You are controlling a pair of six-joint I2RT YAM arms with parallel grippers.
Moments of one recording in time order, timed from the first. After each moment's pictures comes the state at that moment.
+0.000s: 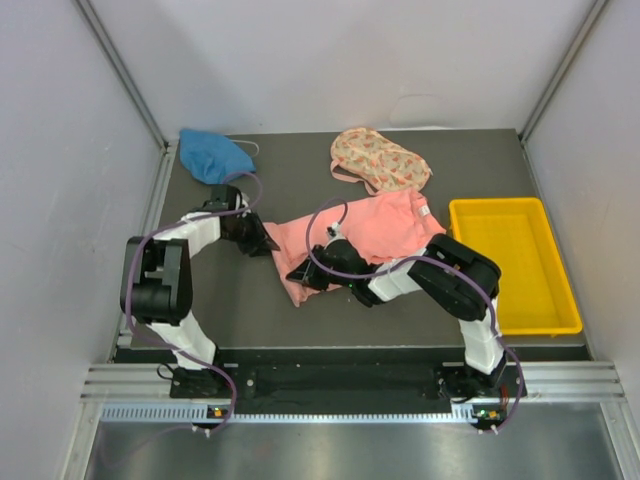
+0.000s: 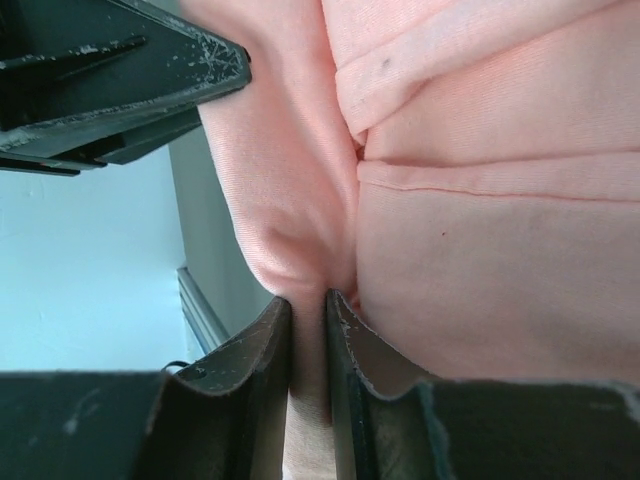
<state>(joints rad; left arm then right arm) -0.08 1.72 1.01 -0.41 0.47 -0.60 0.94 1.99 0.90 0.65 -0.11 1.24</state>
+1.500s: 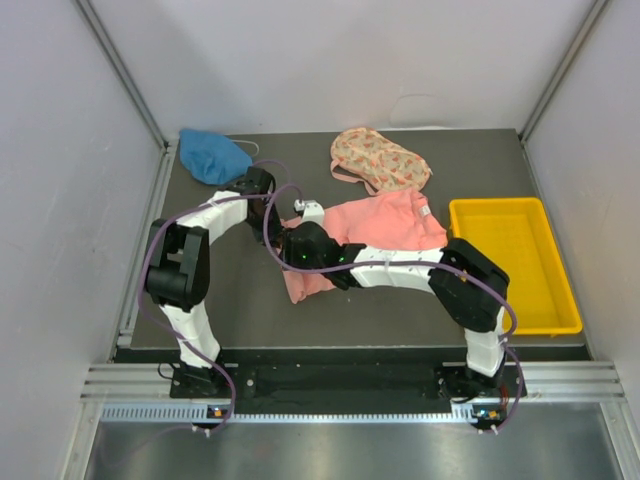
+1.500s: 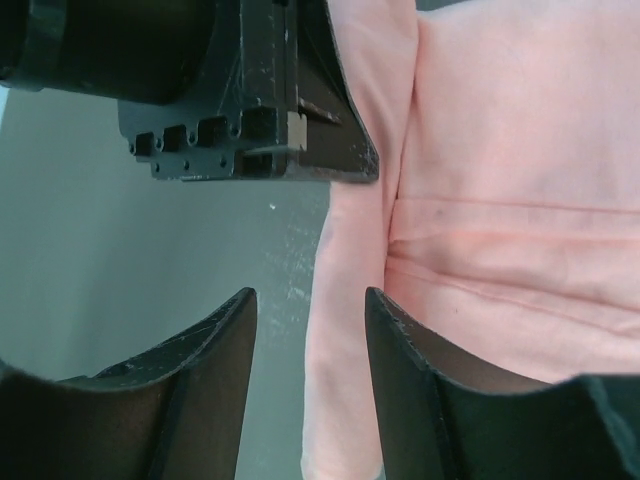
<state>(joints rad) -0.26 1.86 1.29 -0.65 0.17 -0.60 1.04 1.89 1.24 0.07 0.28 0.70</state>
